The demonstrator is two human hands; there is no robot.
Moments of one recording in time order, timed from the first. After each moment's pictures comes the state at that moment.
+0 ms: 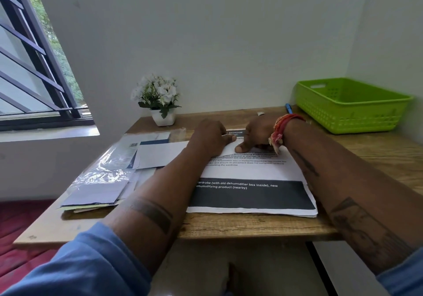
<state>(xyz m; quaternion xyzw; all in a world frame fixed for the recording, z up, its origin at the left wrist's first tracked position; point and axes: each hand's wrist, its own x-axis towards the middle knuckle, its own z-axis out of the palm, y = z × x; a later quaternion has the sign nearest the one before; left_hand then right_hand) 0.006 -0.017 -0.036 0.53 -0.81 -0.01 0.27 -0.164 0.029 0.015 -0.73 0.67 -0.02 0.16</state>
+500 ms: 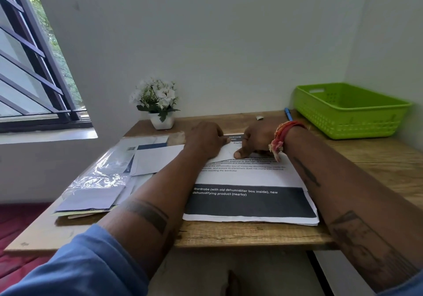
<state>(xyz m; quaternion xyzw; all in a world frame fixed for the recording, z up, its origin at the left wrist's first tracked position) 0.007 -0.025 -0.031 0.56 -0.79 -0.01 0.26 -0.162 0.037 0.017 -0.73 0.66 -0.03 0.17</state>
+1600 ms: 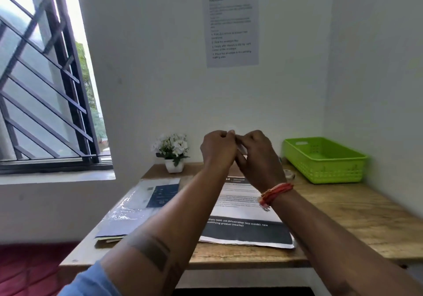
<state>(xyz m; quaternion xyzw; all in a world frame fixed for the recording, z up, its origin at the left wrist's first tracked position) -0.020 0.100 0.088 0.48 -0.58 -0.29 0.59 -0.126 0.120 0.050 -0.67 0.53 -0.48 -0.21</state>
